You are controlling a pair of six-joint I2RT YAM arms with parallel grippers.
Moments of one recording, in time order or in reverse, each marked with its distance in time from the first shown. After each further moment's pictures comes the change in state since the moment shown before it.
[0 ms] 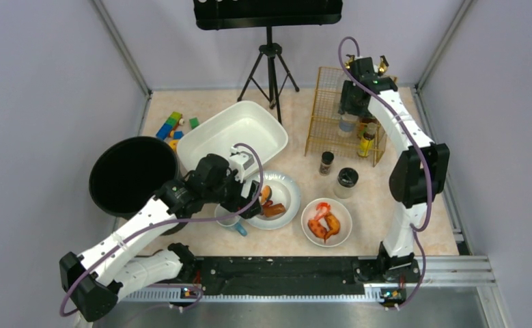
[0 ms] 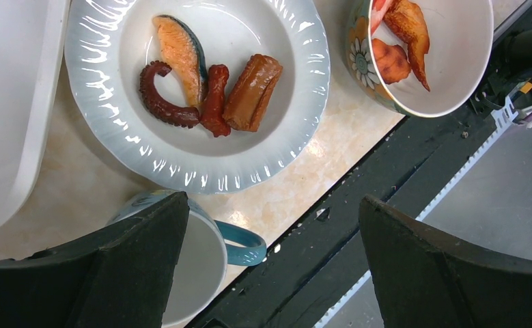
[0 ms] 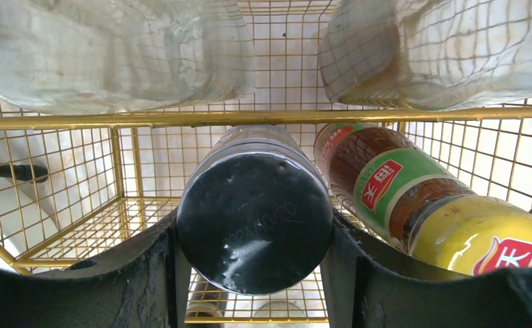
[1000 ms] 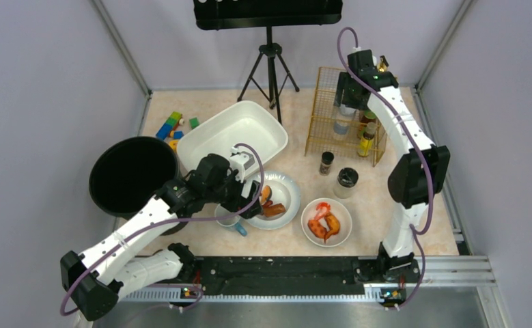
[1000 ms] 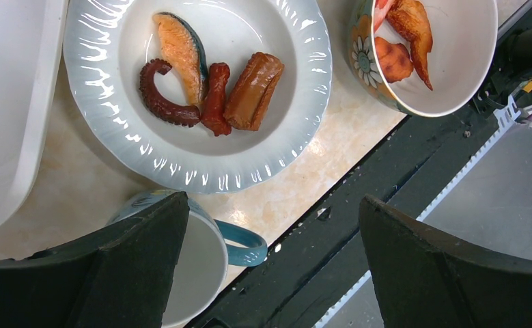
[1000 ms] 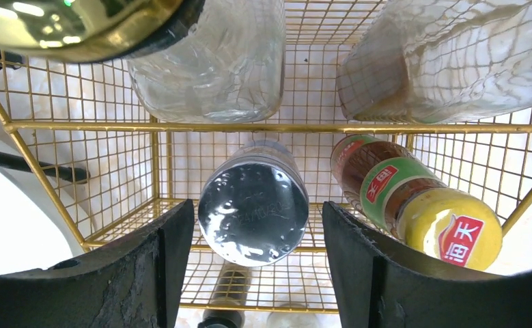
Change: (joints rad) left arm 0.000 0.011 0.000 0.000 0.000 0.000; right arm 0.026 0.003 0.095 -0.022 -0.002 0.002
